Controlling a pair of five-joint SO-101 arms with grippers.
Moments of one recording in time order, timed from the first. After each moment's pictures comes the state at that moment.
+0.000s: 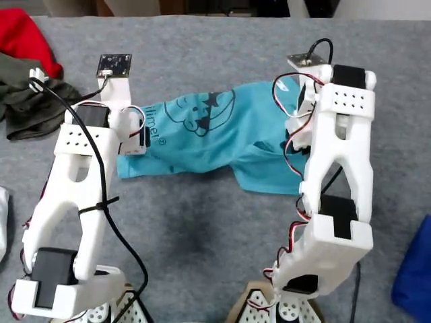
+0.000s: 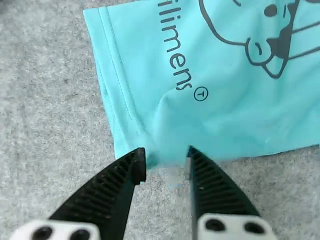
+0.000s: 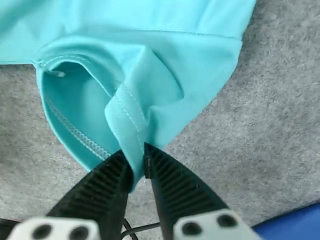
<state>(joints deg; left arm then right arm) 1.8 -11.6 16.8 70.8 -2.8 6.7 14.2 -14.3 101.0 13.3</state>
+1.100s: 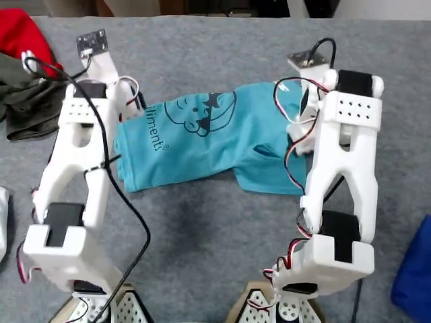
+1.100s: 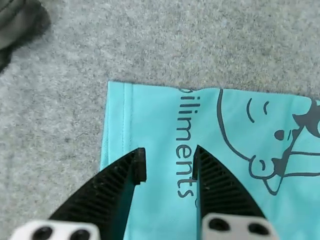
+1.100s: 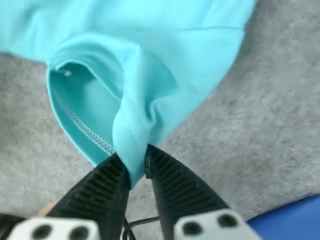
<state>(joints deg) -2.3 11.0 -4.4 63.0 8.6 6.7 5.8 -7.4 101.1 16.0</state>
